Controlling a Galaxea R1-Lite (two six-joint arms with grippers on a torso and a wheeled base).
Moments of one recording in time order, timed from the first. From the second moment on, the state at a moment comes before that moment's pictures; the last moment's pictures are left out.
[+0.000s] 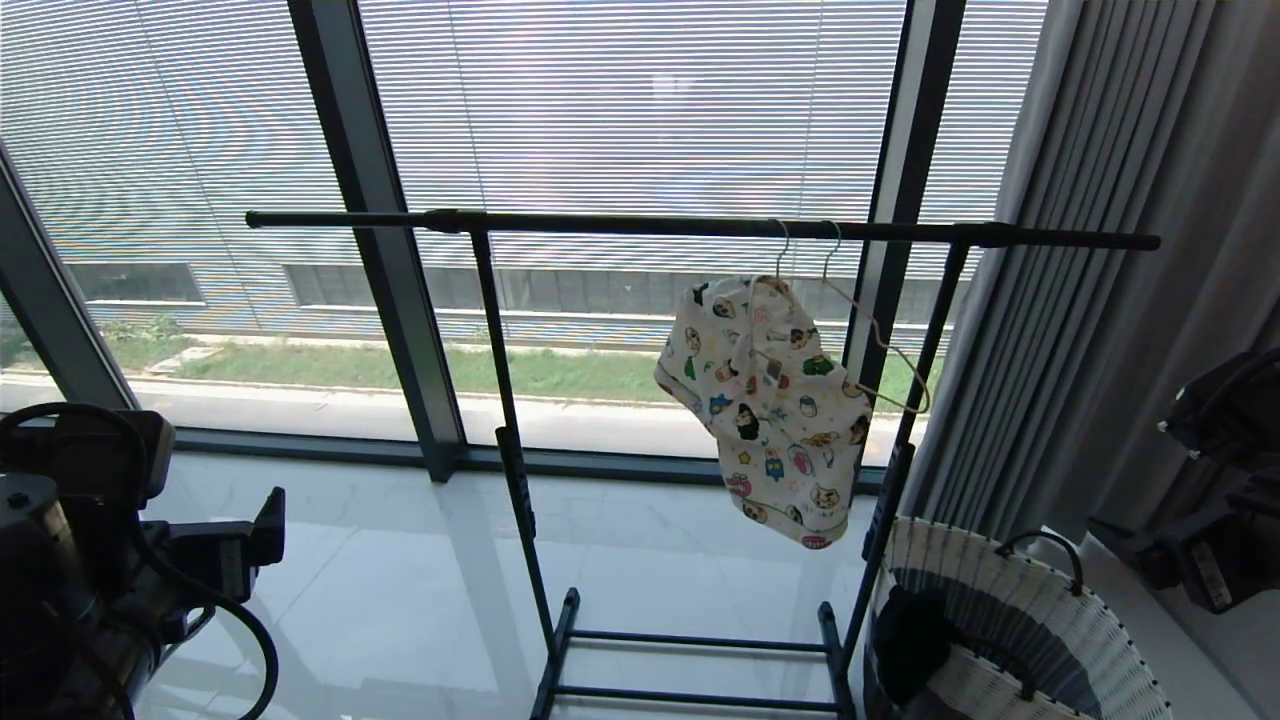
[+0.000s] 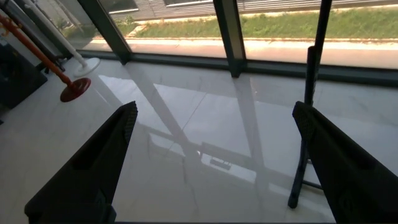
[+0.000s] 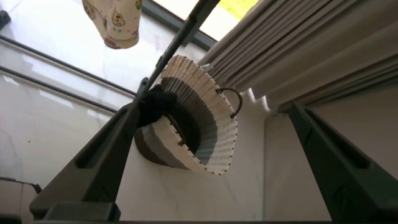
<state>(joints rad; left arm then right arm) -0.22 1.30 -0.22 -0.85 0.66 0.22 0.44 1.15 -0.63 -0.06 -0.39 -0.30</state>
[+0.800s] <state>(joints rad) -0.19 1.30 -0.23 -0.85 0.66 0.22 0.43 1.07 -0.58 -0.06 -0.39 -0.32</state>
